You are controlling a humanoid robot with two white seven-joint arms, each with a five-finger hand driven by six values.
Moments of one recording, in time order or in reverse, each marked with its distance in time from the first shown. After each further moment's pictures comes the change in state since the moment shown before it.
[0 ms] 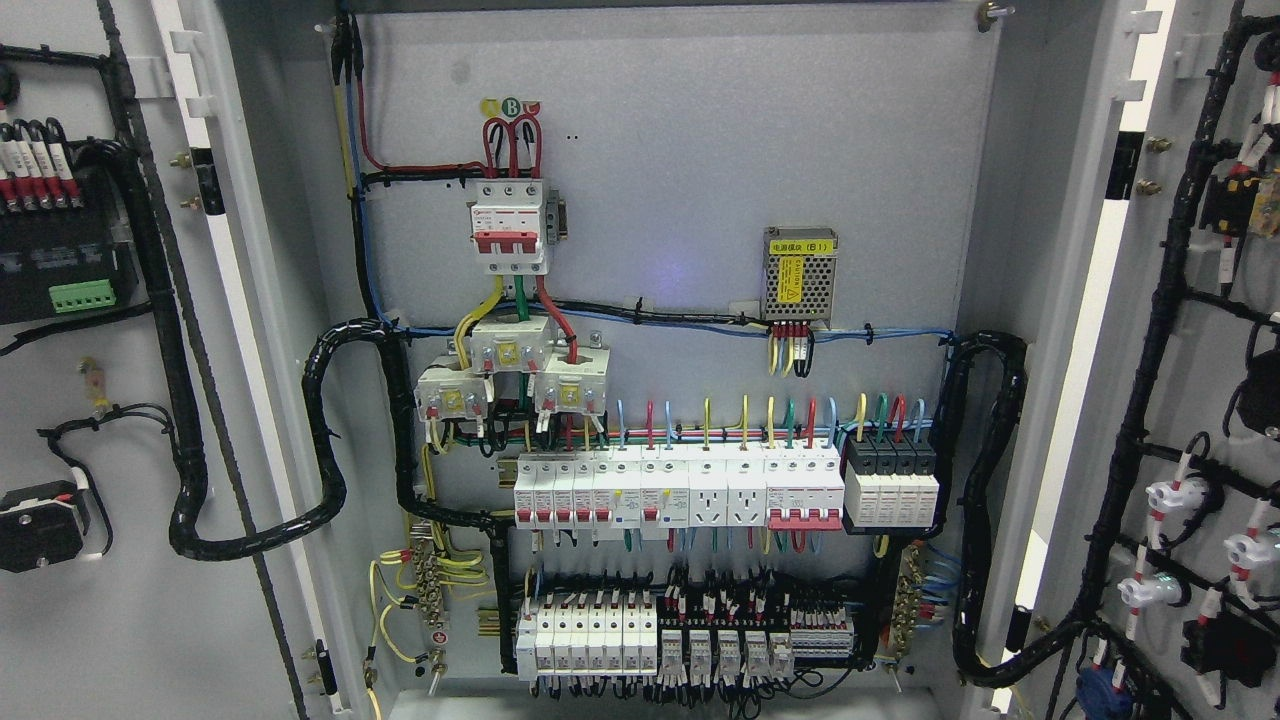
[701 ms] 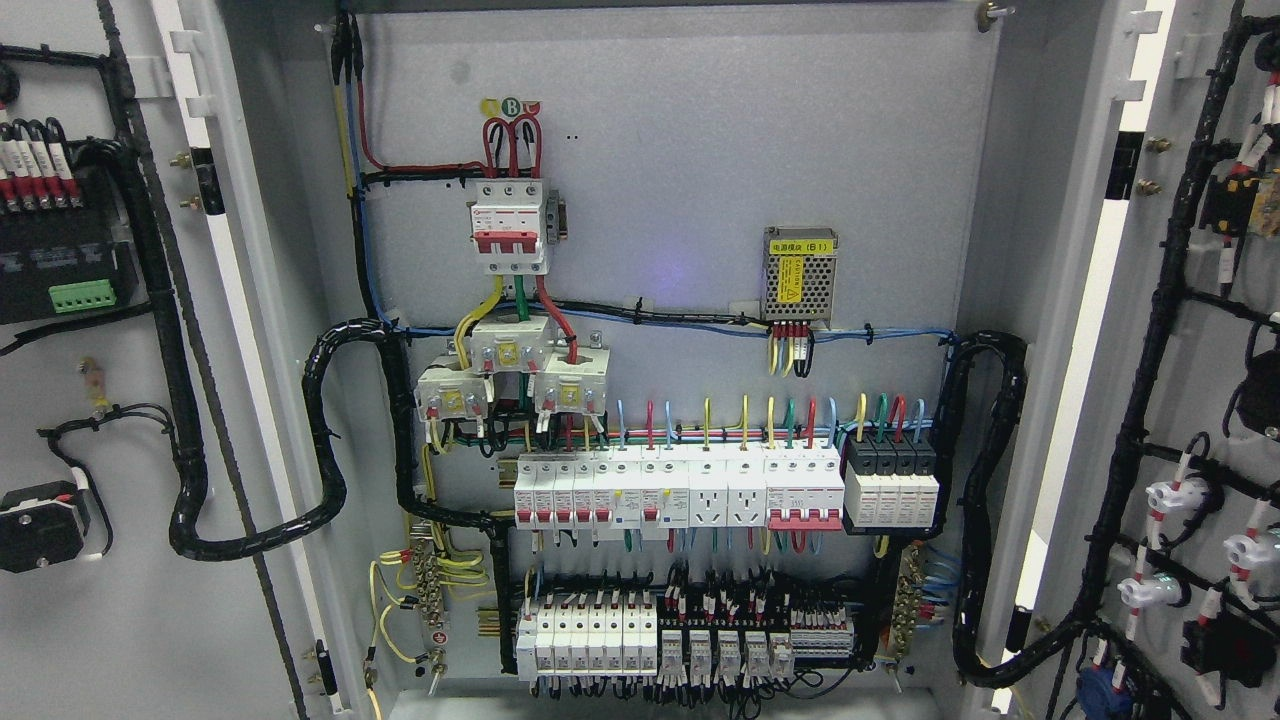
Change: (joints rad) left arm -0.015 -0.008 0.008 0.074 -0.004 0.010 0.015; right arm -0.140 0.071 -0.093 0.189 0.142 0.295 -0.283
